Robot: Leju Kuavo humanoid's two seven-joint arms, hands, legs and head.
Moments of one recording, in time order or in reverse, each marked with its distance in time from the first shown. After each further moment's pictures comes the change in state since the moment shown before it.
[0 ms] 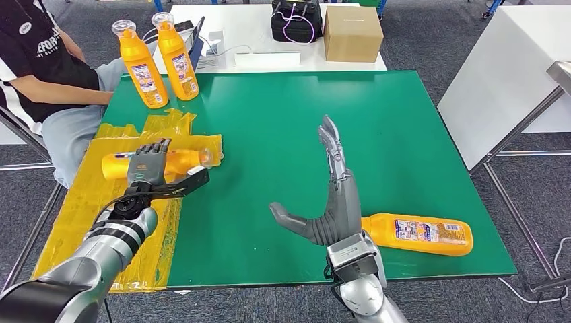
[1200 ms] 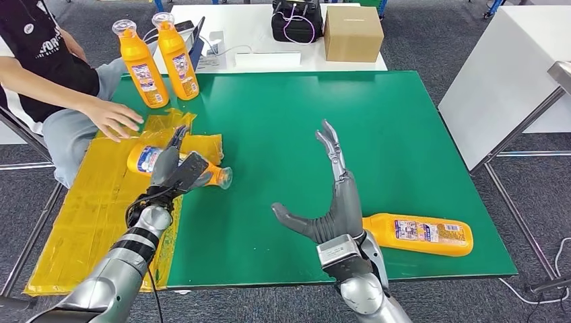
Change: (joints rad) left arm 0.151 -0.126 0.156 -0.296 0.640 -0.135 -0.448; right arm -0.001 -0.026 -0.011 0.030 0.091 -0.036 0.016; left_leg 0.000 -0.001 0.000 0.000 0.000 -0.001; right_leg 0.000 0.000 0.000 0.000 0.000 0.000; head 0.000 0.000
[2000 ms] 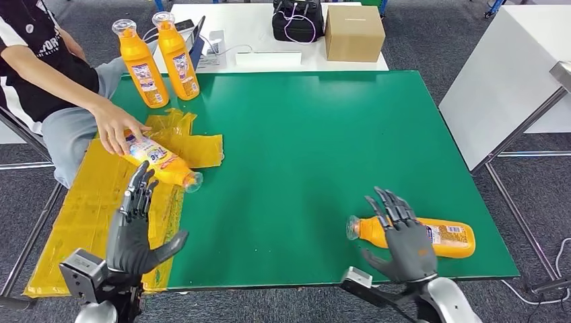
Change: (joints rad) left arm 0.734 0.033 -0.064 -1.088 0.615 -0.334 -0.104; right arm 0.316 -0.392 -0.260 -0.058 0.730 0.059 0.344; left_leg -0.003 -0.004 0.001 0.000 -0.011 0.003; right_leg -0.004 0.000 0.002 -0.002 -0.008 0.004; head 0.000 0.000
